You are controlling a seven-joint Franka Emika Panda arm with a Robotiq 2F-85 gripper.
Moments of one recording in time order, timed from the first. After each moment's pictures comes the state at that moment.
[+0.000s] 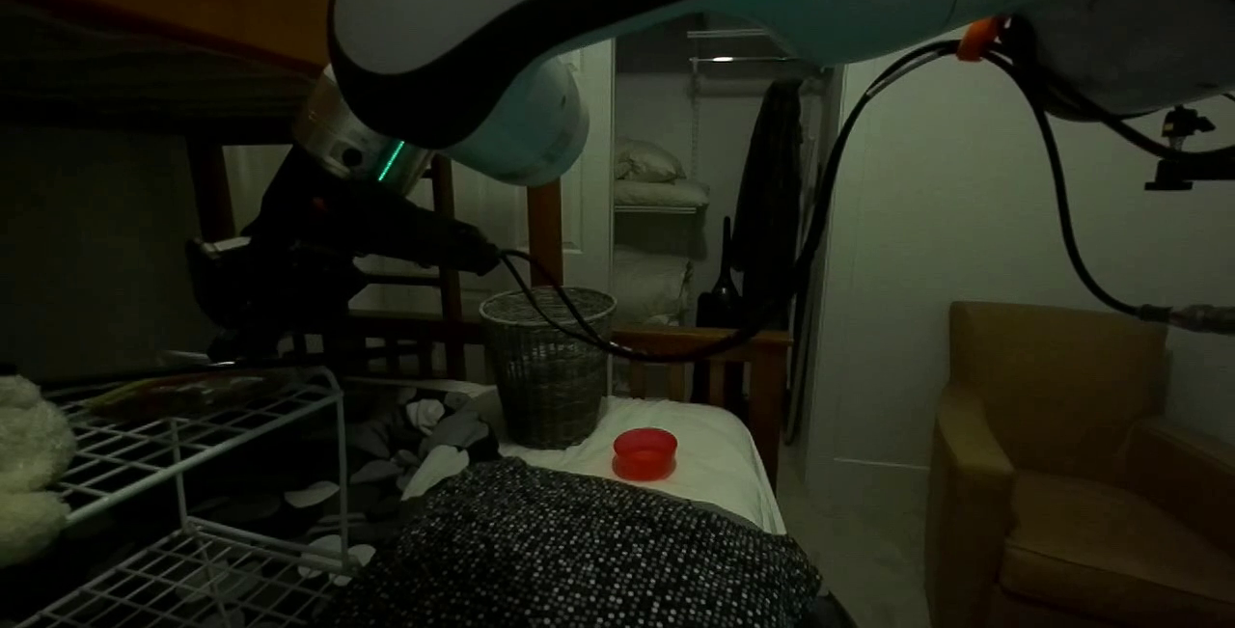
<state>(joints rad) 0.46 0.37 0.39 -1.55 0.08 2.48 0.09</state>
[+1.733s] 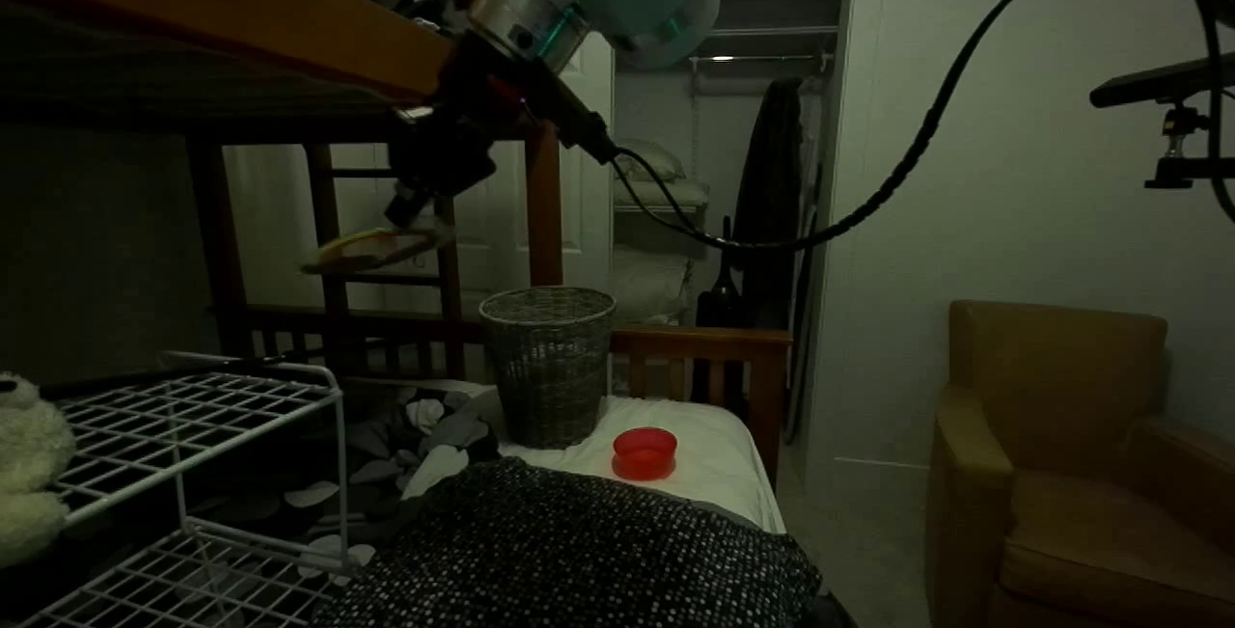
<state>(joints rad) 0.26 0.09 0.36 -1.69 0.31 2.35 -0.19</state>
